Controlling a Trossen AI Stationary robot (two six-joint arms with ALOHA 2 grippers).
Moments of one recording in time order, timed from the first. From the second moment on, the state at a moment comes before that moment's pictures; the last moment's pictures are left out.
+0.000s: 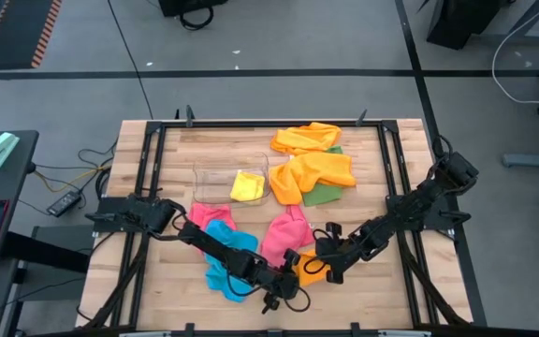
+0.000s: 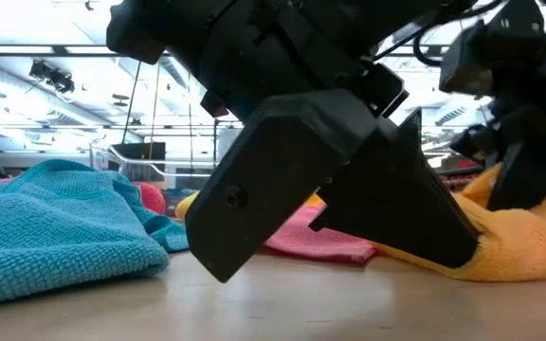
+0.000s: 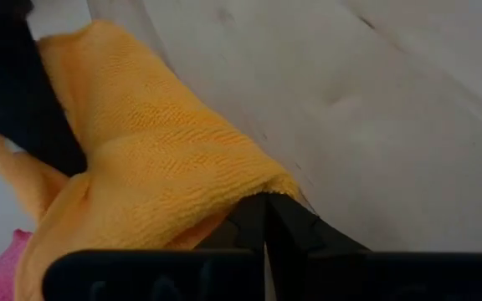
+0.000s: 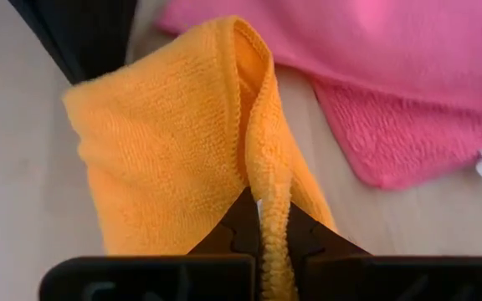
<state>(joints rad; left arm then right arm) -0.48 2.30 1.51 0.03 -0.30 0.25 0.57 1.61 0.71 -0.16 0.29 0.63</state>
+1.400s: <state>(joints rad) -0.49 2.21 1.51 0.08 -0.53 0.37 0.55 1.61 0.63 0.01 0.34 0.47</state>
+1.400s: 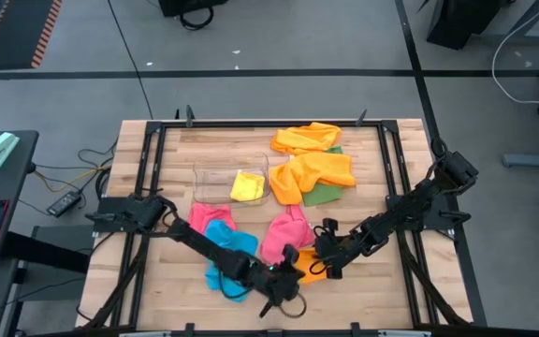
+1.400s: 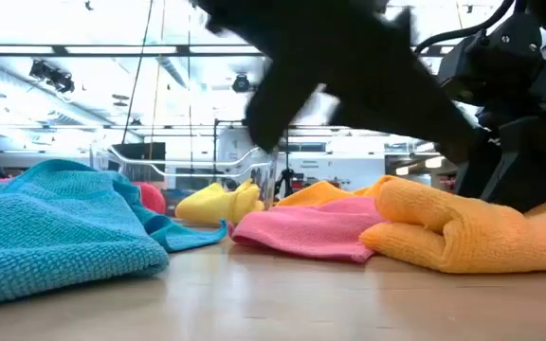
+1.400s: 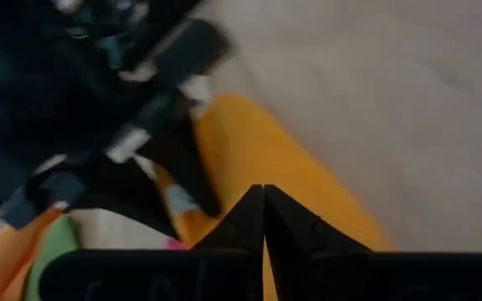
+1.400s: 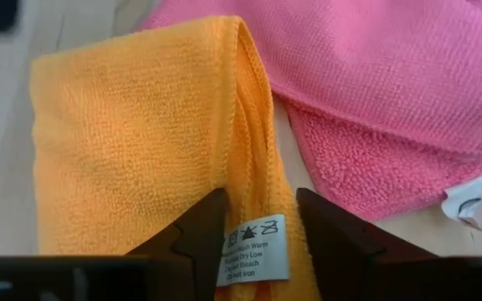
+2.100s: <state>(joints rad) -0.45 2.22 1.51 -0.11 -0.36 0.16 0.58 1.51 0.70 -0.07 0.31 0.42</state>
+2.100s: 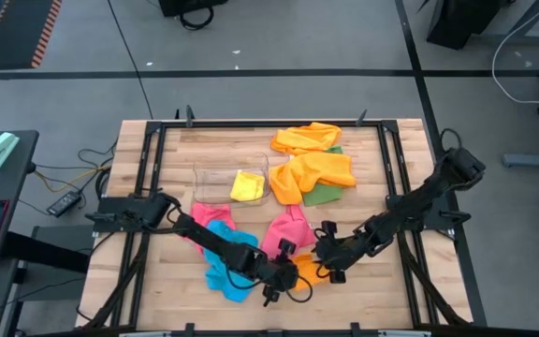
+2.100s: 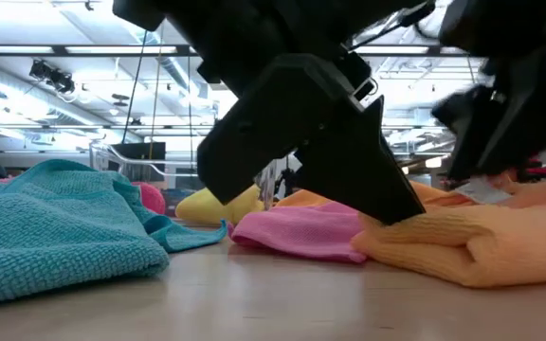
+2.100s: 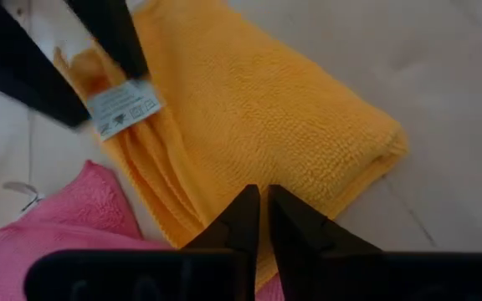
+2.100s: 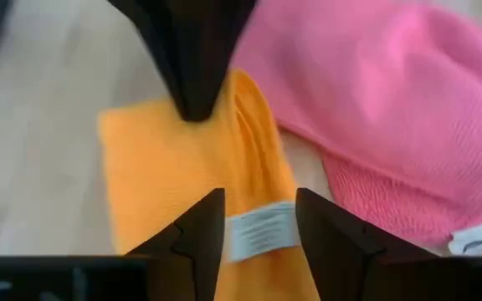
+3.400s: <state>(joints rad) -0.44 2.22 1.52 -0.26 -0.37 0.06 0.76 1.75 0.70 0.23 0.48 -0.04</state>
